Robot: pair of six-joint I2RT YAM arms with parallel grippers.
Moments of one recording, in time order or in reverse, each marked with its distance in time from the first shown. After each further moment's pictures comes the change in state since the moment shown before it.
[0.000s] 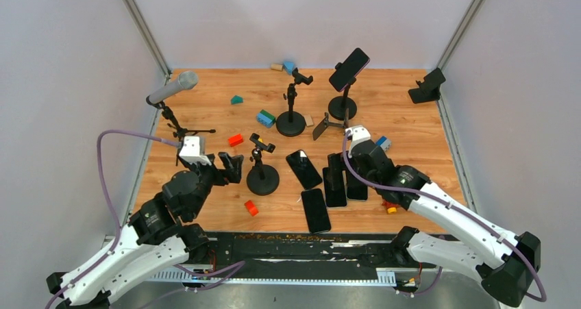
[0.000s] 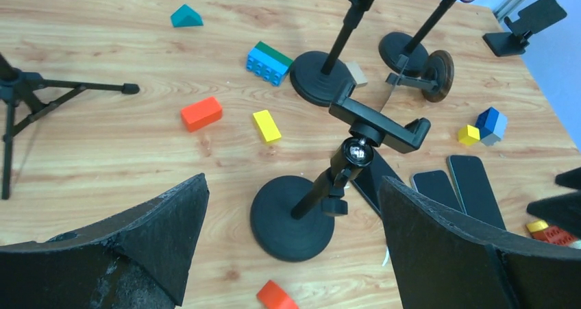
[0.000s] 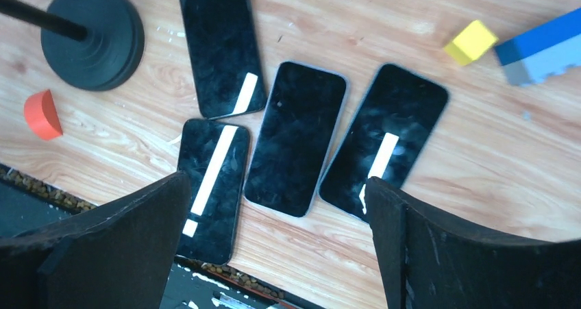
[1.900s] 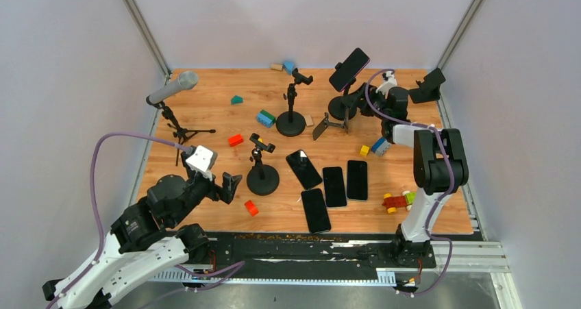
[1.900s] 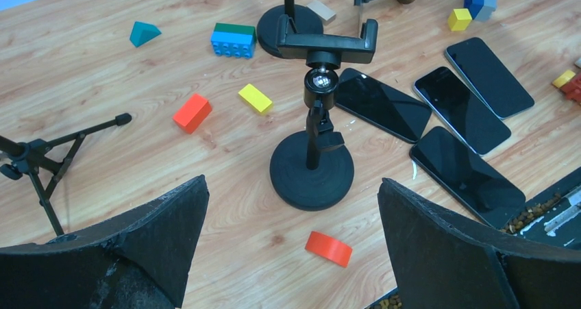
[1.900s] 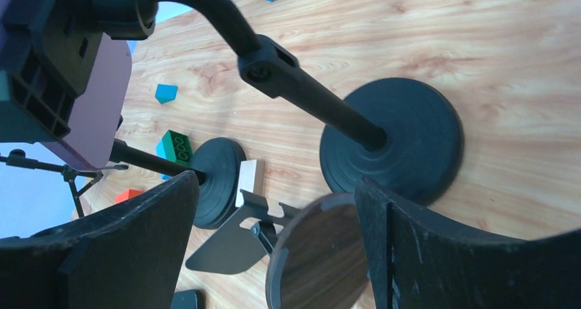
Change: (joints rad) left arm 0.000 -0.064 0.106 -0.235 0.274 0.315; right arm -0.762 0.926 0.217 1.196 -0.719 0.187
